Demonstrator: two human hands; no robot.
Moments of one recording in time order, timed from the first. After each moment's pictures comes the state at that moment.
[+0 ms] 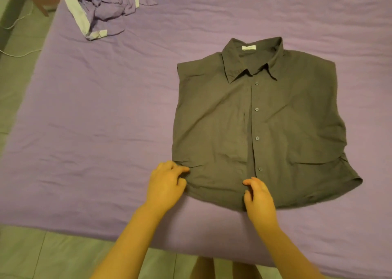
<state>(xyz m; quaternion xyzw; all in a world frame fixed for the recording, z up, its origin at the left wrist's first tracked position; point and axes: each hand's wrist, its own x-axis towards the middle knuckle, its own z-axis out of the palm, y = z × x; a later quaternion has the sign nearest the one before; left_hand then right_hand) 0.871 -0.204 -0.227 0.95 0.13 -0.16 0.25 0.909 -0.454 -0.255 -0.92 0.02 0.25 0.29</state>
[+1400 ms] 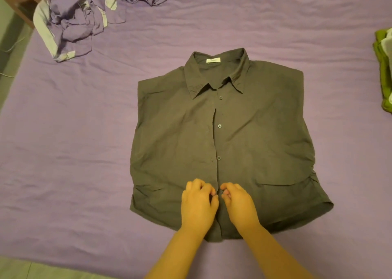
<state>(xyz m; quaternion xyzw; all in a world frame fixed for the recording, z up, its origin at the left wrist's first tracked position) 0.950 -0.394 -0.265 0.94 0.19 -0.09 0.28 0.995 -0.510 -0.287 -0.90 -0.10 0.31 0.27</state>
